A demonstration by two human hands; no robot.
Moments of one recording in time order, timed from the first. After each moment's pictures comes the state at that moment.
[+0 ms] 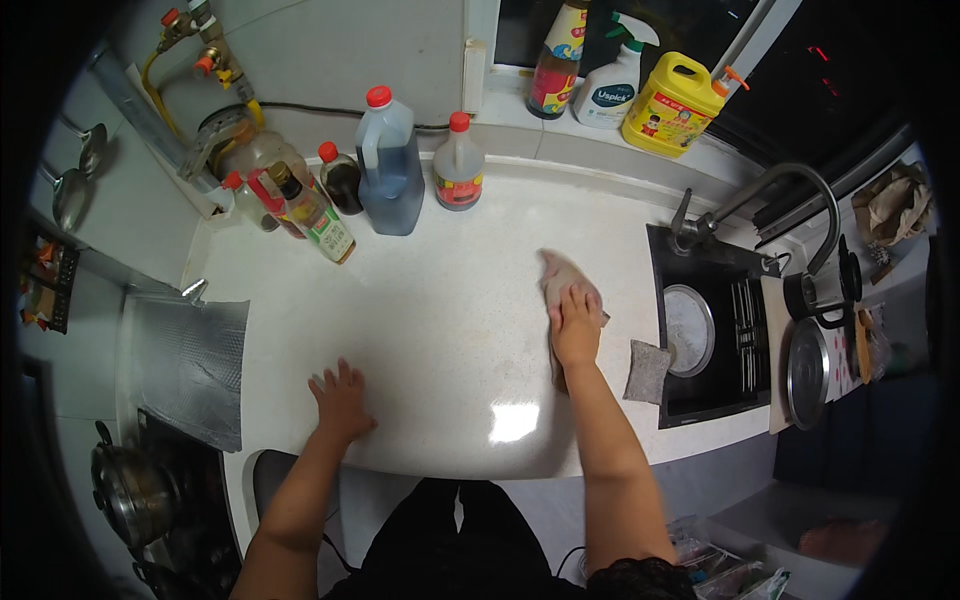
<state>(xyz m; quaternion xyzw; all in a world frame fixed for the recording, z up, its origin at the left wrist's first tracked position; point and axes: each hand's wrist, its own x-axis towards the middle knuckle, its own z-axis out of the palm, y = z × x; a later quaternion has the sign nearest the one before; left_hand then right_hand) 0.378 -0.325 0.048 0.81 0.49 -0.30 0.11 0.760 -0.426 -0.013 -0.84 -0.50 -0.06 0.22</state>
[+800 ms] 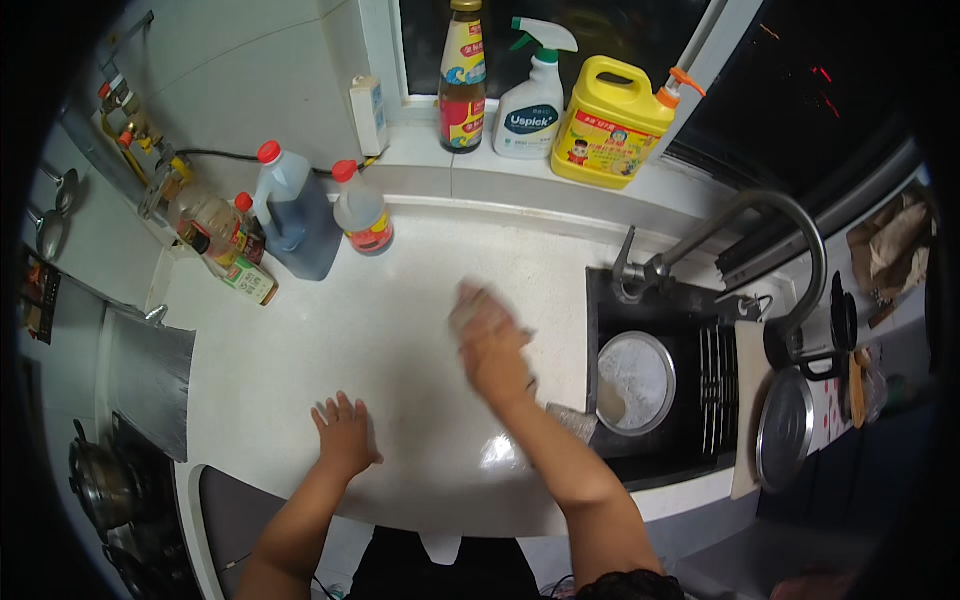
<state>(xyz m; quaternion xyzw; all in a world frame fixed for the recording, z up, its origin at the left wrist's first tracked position) 0.558 -0.387 0.046 0.81 0.50 -0.27 0.11 0.829 -0.395 0.000 -0.79 -0.60 0.01 0.11</state>
